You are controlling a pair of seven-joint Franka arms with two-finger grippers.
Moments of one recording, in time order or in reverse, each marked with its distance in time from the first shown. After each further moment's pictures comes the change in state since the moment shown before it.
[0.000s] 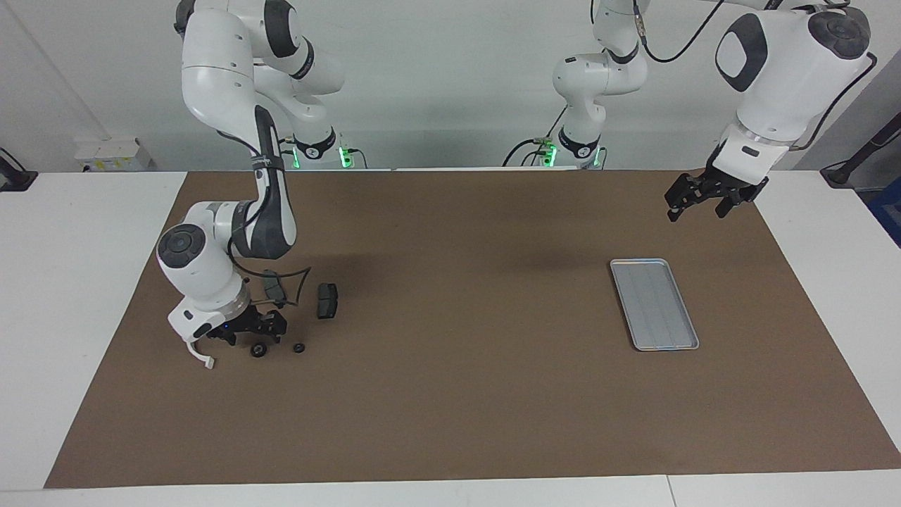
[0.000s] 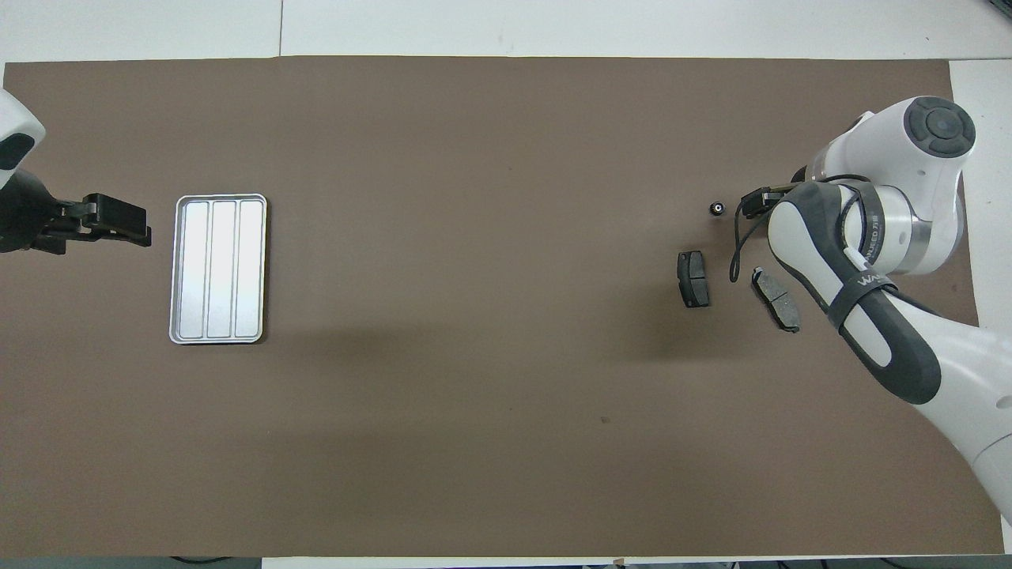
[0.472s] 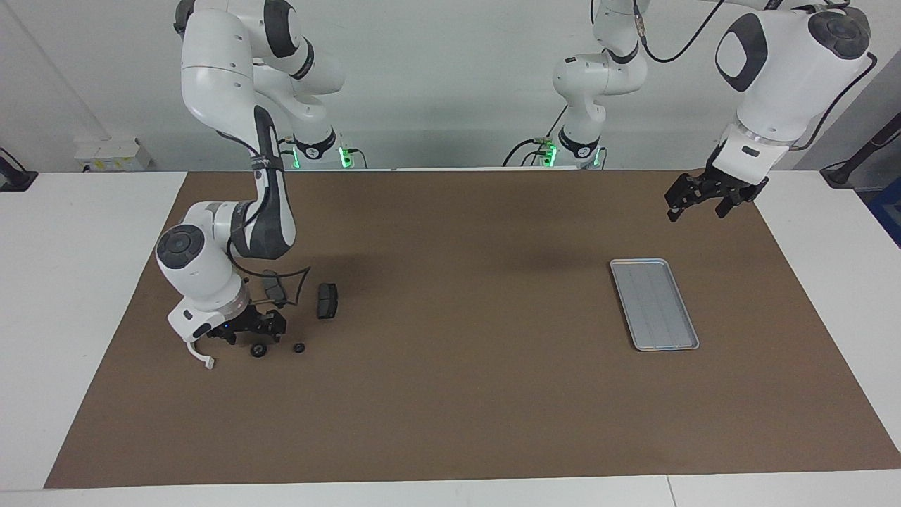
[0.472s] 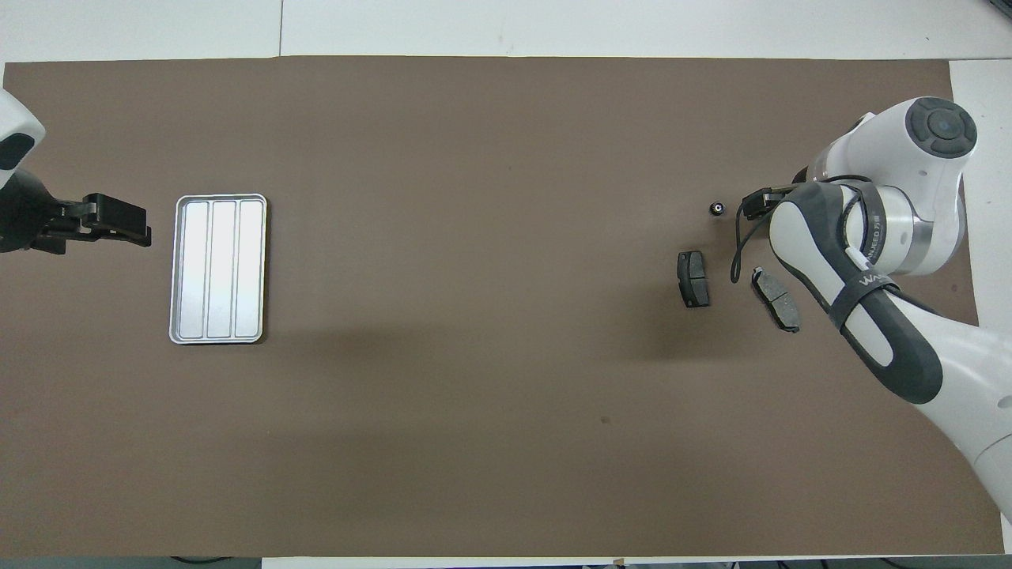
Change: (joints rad) left arm 0.000 0.000 0.000 0.000 0.000 0.000 0.000; right arm -0.004 0.000 0.000 -0.001 0.002 0.000 -0.001
